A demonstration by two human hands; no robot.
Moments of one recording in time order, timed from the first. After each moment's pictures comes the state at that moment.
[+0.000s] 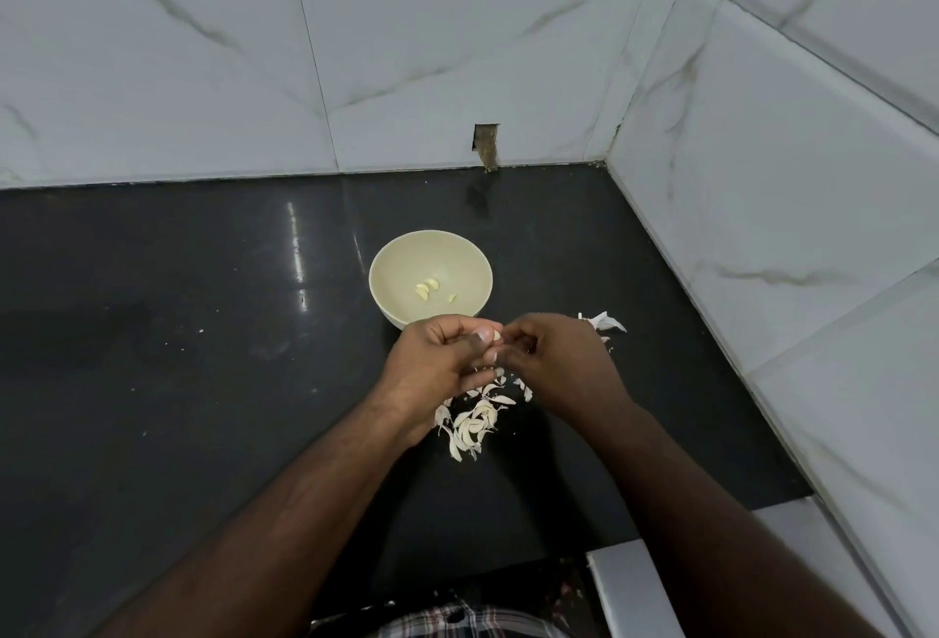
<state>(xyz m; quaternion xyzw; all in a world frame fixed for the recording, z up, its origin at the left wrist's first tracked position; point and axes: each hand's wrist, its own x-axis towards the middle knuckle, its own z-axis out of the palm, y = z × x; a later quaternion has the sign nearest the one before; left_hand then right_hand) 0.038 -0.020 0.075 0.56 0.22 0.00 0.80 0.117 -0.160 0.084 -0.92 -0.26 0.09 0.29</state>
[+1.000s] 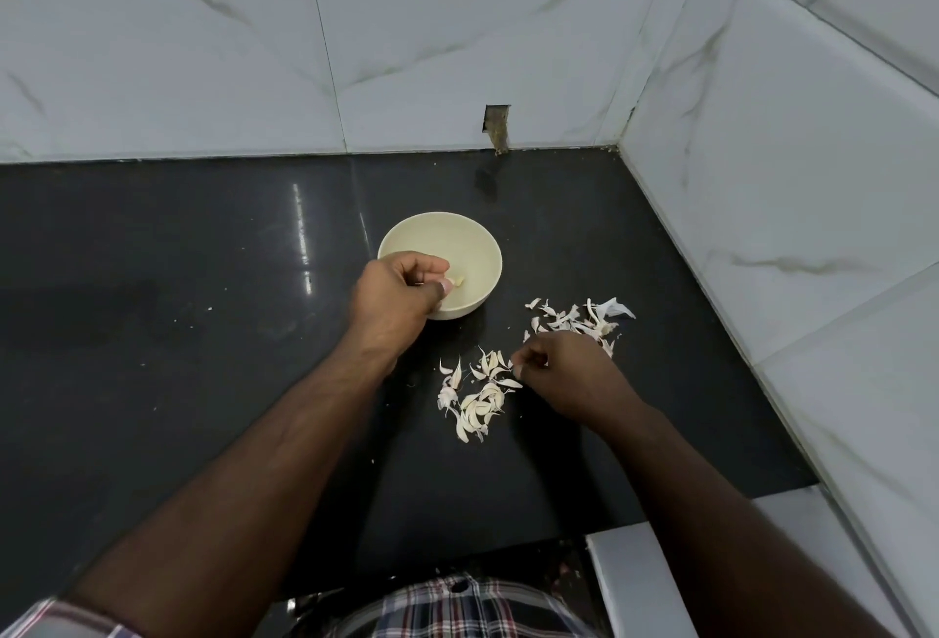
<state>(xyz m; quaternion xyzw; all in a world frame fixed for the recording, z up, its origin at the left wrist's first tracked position) 0.062 0.034 0.071 0.71 0.29 0.15 0.62 0.120 -0.174 0.054 -0.92 -0.25 0.20 0.20</state>
